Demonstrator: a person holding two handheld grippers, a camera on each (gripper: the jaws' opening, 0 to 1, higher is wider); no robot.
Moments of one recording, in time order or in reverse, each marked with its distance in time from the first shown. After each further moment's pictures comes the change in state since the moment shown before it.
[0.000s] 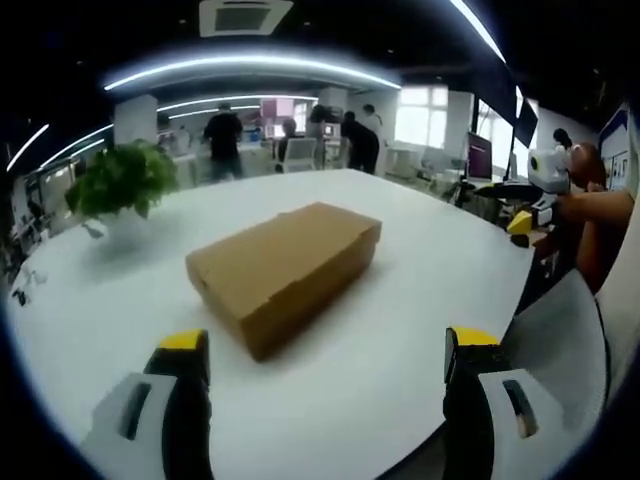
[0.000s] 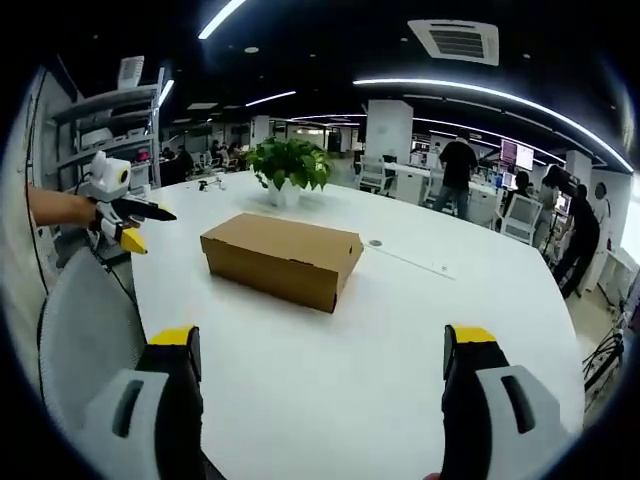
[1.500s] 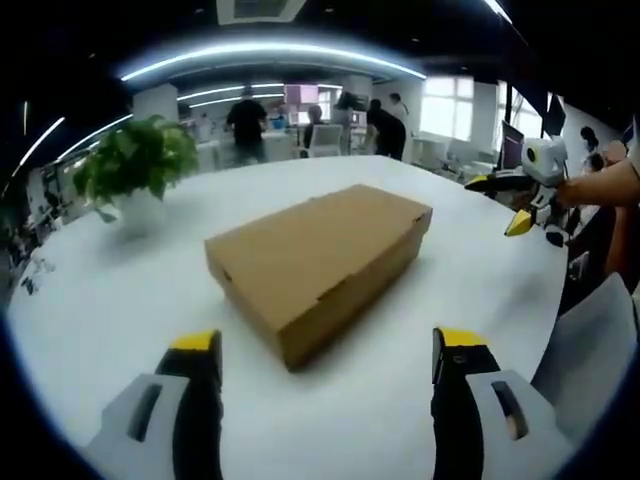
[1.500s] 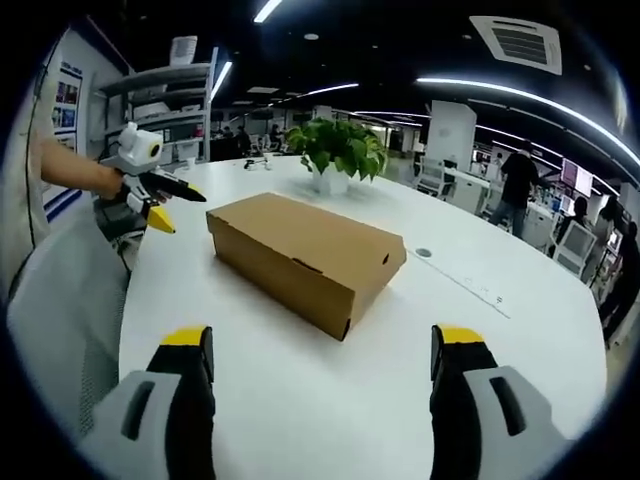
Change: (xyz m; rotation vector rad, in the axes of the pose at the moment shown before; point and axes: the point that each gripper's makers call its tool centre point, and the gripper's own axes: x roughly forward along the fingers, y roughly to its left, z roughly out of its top) left arm 0.049 0.054 -0.016 -0.034 0.046 0.106; right arm 0.114 -0.010 -0.006 -0.147 0.027 0.254
